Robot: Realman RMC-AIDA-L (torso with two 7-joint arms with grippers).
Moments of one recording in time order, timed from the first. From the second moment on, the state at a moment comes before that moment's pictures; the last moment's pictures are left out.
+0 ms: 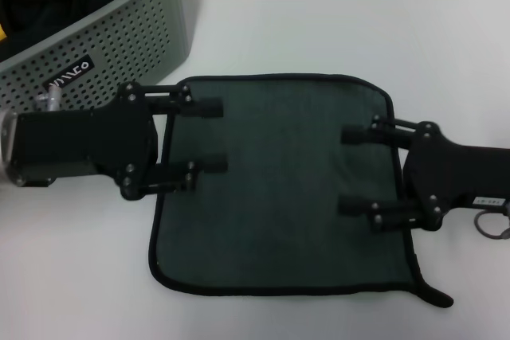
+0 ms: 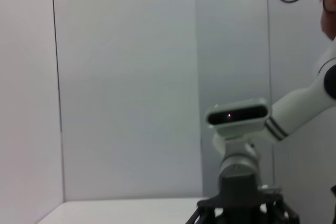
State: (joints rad) left arm -0.48 -2.00 0.74 0.61 1.79 1.94 -1.01; right arm 0.51 2.02 -1.15 -0.49 -1.47 -1.73 1.04
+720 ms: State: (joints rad) left arm -0.45 -1.99 0.74 0.57 1.79 2.00 -1.01; right arm 0.54 2.03 -1.18 -0.48 -1.41 -1.79 1.07
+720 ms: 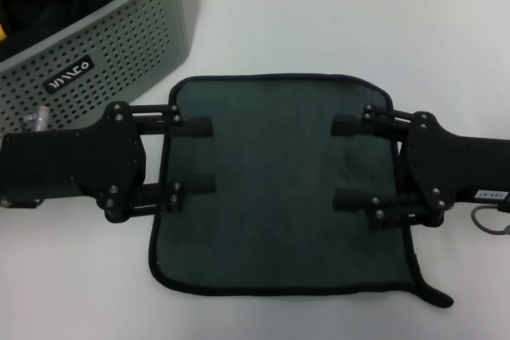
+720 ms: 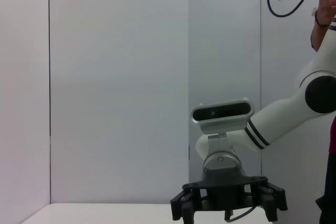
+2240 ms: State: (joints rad) left arm -0.44 -1.99 0.74 0.57 1.80 1.99 -1.00; right arm 0.54 2.03 -1.18 -0.48 -1.41 -1.79 1.07
